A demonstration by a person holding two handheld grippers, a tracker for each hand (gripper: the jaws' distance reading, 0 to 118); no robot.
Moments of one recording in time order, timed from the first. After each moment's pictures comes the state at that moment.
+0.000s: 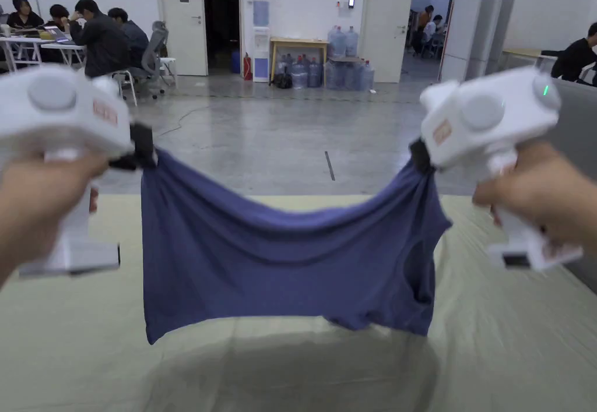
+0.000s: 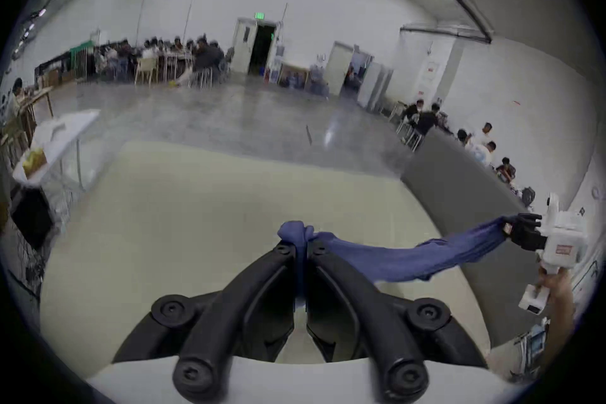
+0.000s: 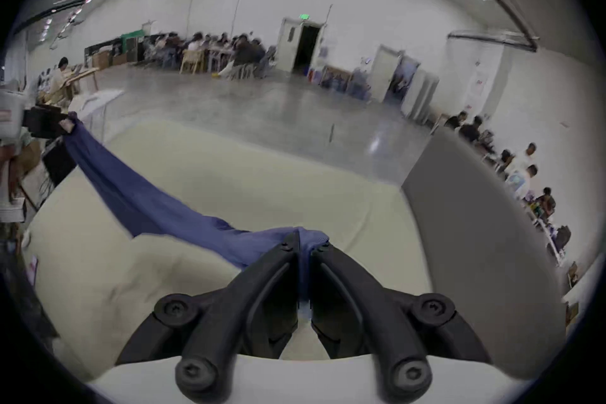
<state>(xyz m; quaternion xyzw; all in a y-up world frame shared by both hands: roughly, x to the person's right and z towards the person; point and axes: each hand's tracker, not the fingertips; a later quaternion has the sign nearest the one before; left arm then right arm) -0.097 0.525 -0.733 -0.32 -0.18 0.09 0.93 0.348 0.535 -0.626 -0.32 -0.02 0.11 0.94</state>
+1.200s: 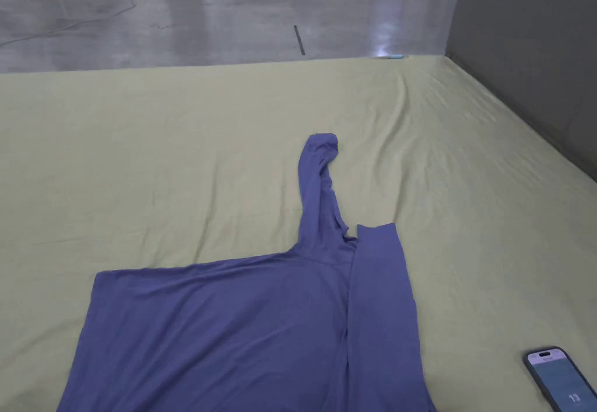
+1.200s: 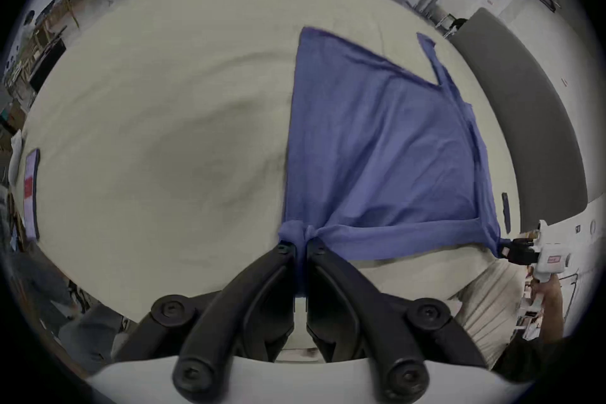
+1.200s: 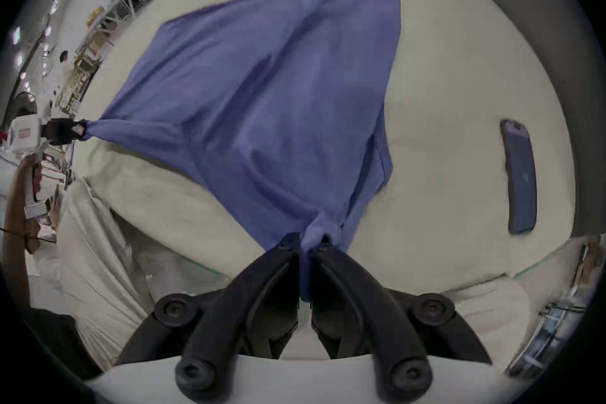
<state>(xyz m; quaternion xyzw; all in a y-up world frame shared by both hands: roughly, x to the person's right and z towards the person) -0.277 0.209 -0.335 -0.59 -0.11 0.07 0.80 0.268 0.191 -0.190 -0.63 0.01 -0.05 0.78</state>
